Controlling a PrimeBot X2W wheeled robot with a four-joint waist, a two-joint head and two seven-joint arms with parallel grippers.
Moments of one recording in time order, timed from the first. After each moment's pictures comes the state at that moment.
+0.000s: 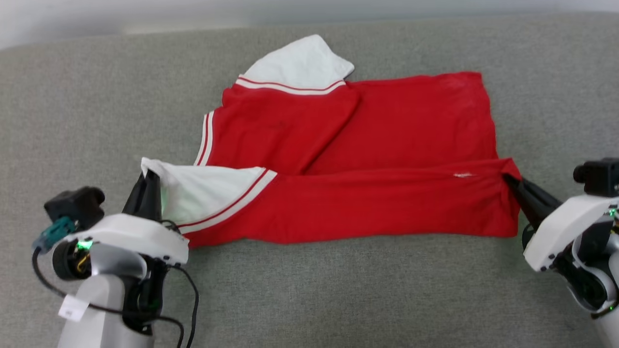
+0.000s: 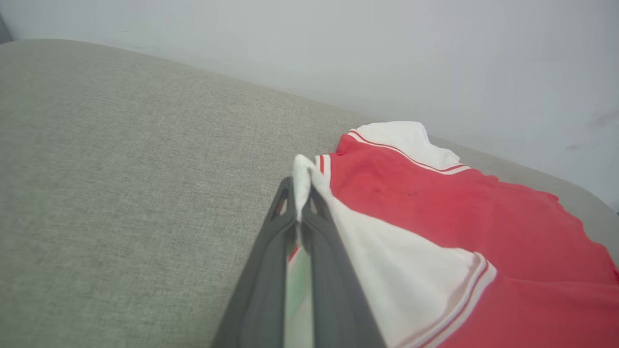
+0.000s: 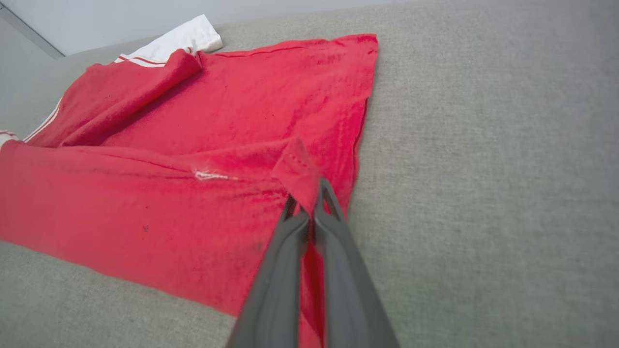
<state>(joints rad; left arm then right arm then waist) -0.25 0.19 -0.03 0.12 -0.52 0.03 -0.01 -0.34 -0.45 0.24 0.24 0.65 0.13 0.19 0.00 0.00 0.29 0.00</state>
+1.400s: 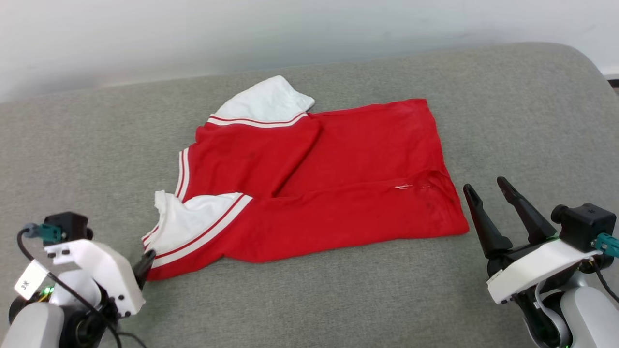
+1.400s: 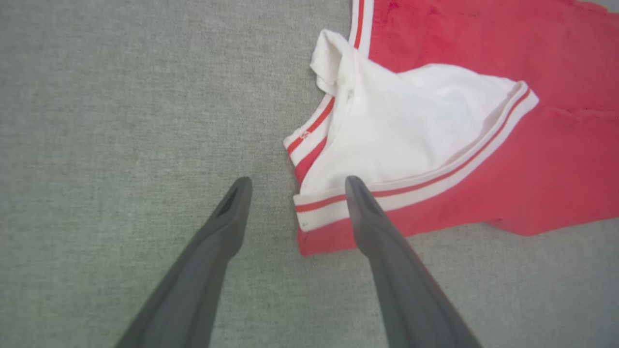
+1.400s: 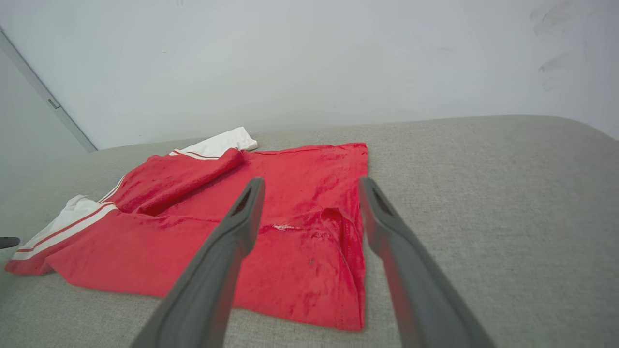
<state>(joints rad) -0.18 0.42 -0.05 0.18 -0.66 0.03 0.56 -0.22 -0.32 0.24 0.18 0.51 0.13 -0.13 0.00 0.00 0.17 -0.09</state>
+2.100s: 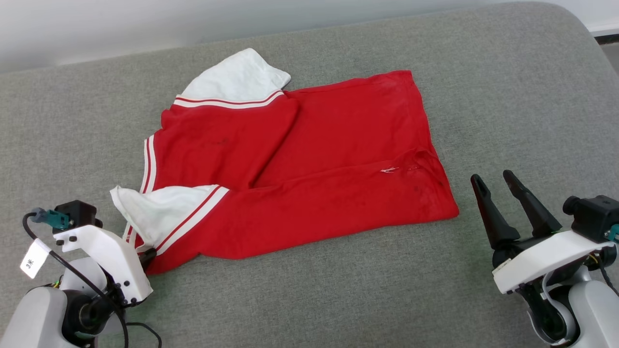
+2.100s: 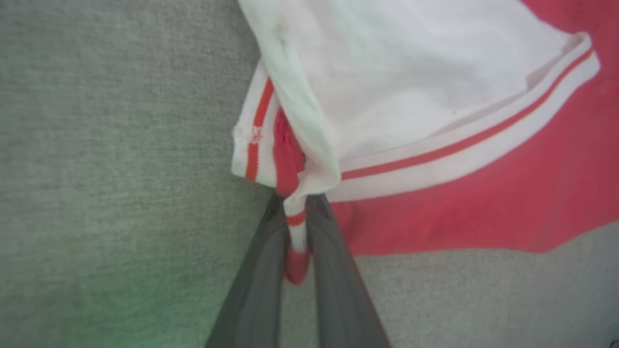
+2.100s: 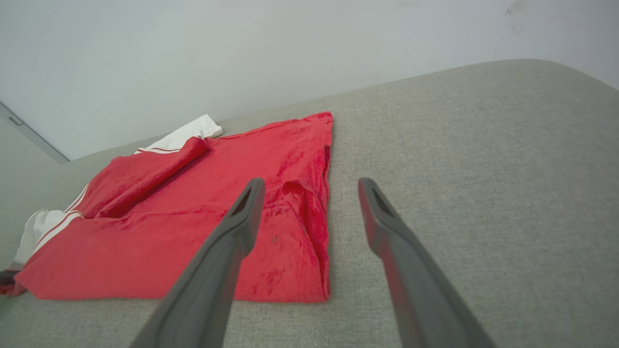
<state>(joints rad) -0.22 0.41 -0.09 0.21 -0.74 0.06 0.75 -0.23 -0.30 0.20 0.16 0.57 0.13 -0.09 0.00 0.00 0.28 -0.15</state>
